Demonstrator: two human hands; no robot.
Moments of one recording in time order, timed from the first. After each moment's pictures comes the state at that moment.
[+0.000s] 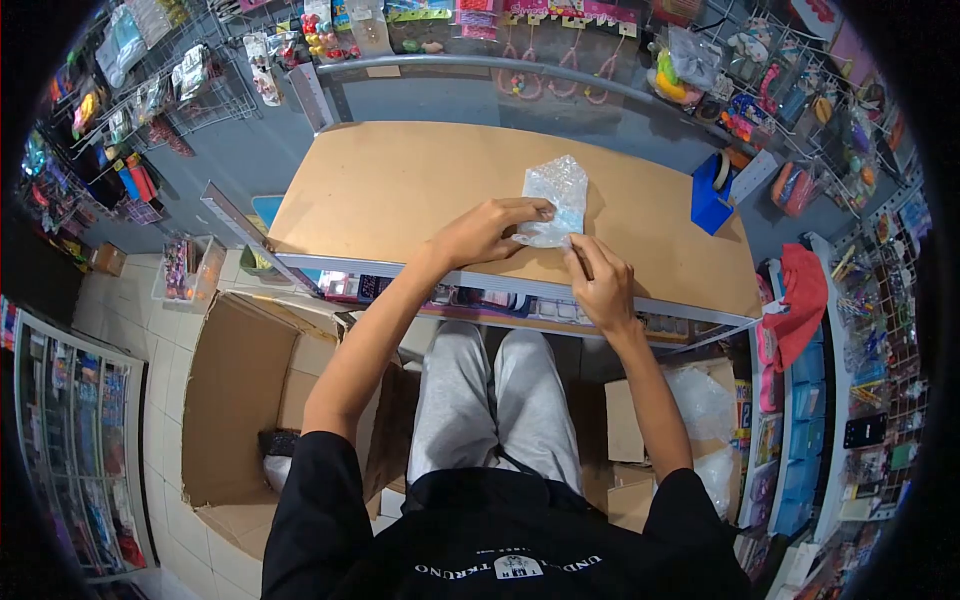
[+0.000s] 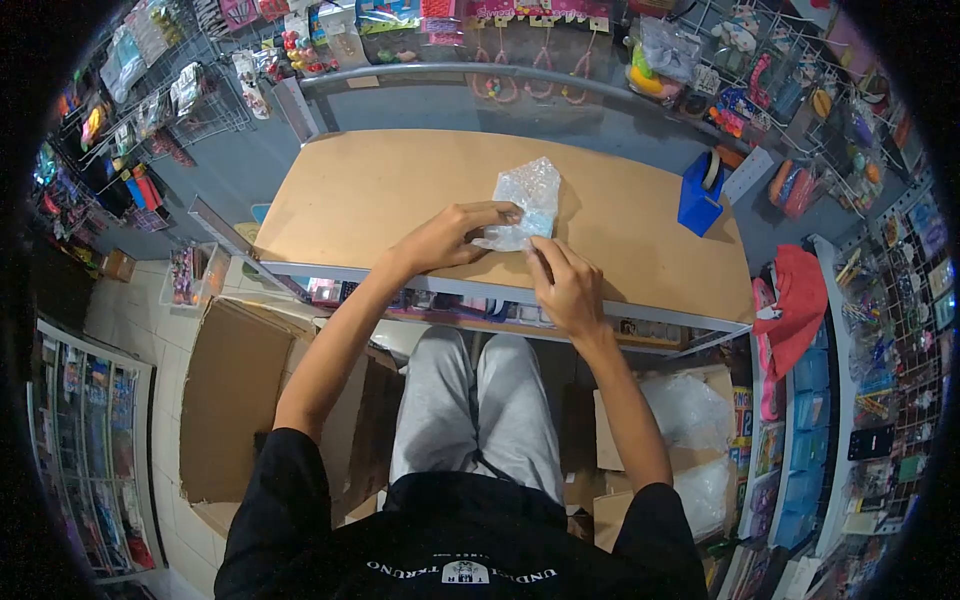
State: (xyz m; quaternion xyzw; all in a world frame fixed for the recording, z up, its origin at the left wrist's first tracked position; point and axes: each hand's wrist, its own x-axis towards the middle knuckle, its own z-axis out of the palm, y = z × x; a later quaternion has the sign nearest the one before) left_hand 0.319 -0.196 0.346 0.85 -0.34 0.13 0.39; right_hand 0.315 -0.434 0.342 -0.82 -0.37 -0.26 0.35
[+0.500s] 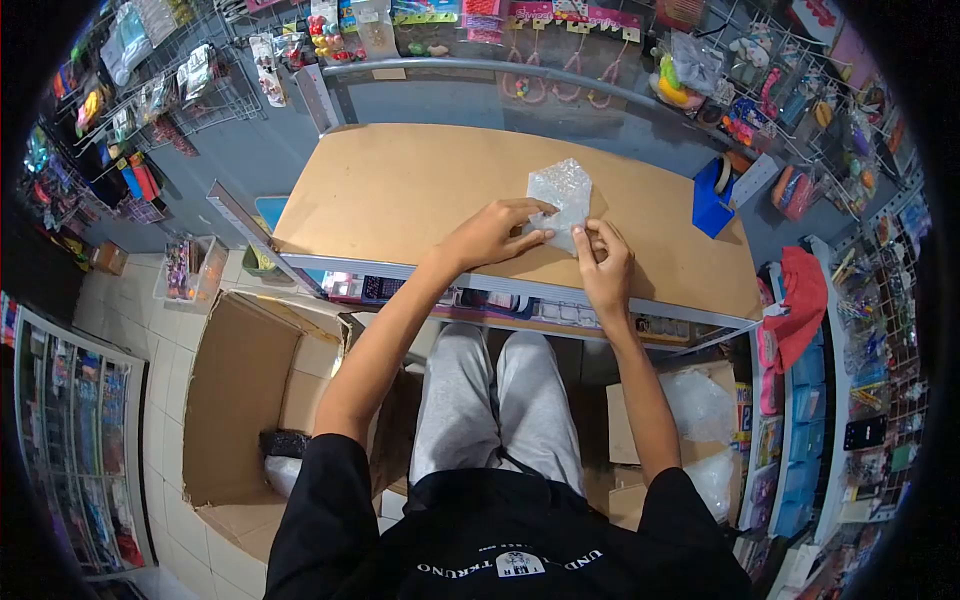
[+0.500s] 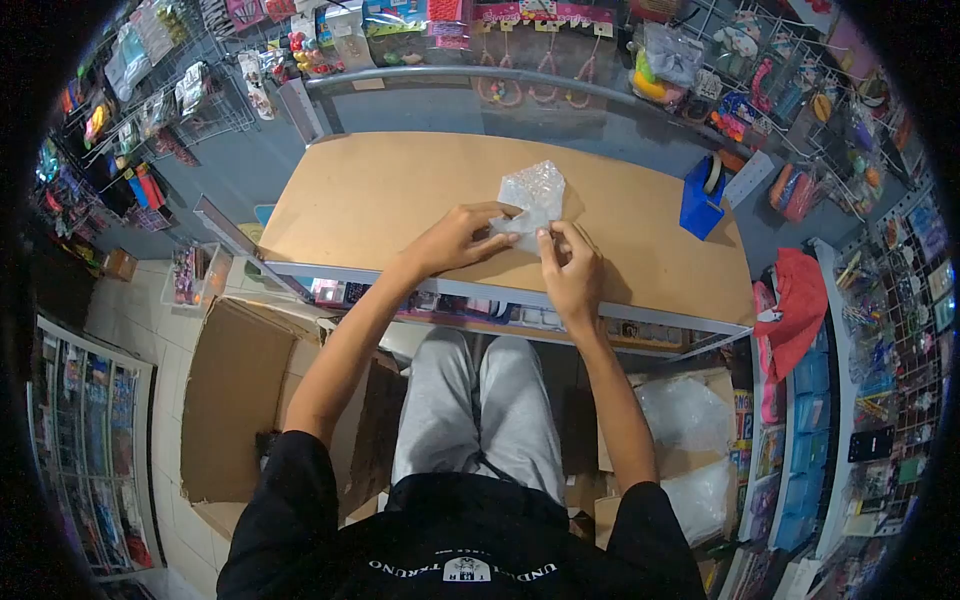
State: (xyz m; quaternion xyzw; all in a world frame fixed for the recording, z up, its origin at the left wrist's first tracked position) left_hand 0.316 -0.206 0.346 0.85 -0.28 0.18 0.42; right_hand 0.328 -0.416 0.339 -0.82 -0.21 -0.21 0.49
